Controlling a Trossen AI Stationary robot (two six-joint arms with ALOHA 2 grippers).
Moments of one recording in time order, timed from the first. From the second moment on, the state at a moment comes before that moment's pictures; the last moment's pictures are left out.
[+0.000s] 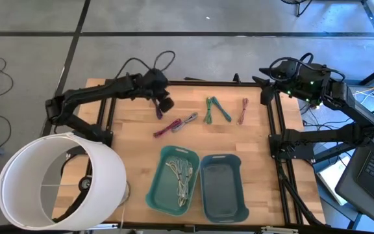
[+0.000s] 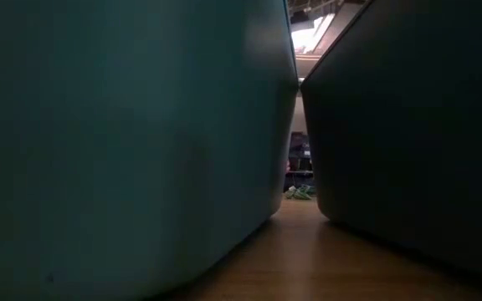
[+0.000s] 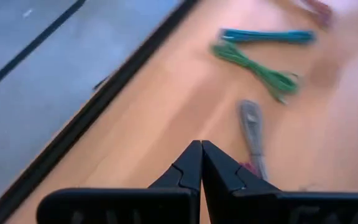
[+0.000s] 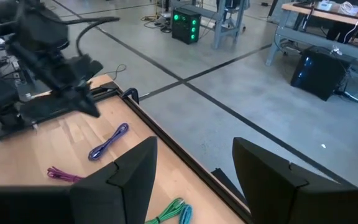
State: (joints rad) left arm 0.47 1.42 1.18 -0.60 -0.14 -0.14; right arm -0.29 0.89 1.38 -0.83 0.36 0.10
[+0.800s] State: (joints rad) left arm 0.57 1.49 1.18 -0.33 0.09 -0.40; right arm -0.33 0.98 1.38 -1.11 0.33 0.37
